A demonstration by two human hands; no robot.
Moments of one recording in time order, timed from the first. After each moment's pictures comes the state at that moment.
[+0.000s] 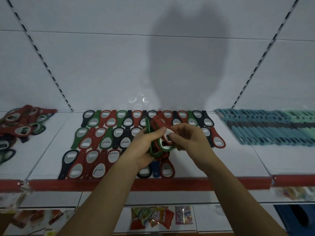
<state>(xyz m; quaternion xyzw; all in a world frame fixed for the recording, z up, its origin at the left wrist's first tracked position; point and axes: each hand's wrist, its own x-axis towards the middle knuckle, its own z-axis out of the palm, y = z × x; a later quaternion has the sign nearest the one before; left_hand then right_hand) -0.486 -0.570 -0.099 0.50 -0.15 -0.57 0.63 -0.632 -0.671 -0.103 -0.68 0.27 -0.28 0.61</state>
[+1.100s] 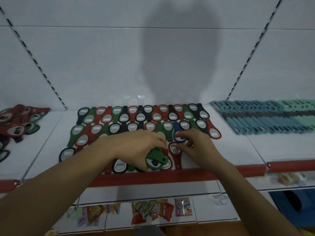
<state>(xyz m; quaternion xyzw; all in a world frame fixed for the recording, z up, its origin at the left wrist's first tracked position) -0.456 -0.559 -0.069 0.56 -0.81 -0.17 -0.04 -0.671 -0.681 -0.131 -0.89 0.32 -0.19 0.26</state>
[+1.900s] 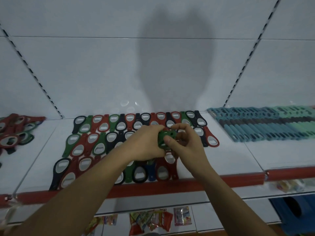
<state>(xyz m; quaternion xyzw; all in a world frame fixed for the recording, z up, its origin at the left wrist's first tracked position) -0.475 -0.588 -0.075 0.69 -0.65 -0.22 0.21 -0.641 -0.649 -0.109 -0.67 0.29 -0.36 0.58</state>
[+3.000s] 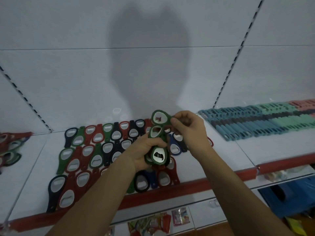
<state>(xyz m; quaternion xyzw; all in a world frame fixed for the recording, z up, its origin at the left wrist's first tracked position) -0.472 -0.602 -0.094 0.44 -0.23 -0.68 0.54 -0.613 -0.695 -0.076 -0.61 0.37 -0.43 0.55</state>
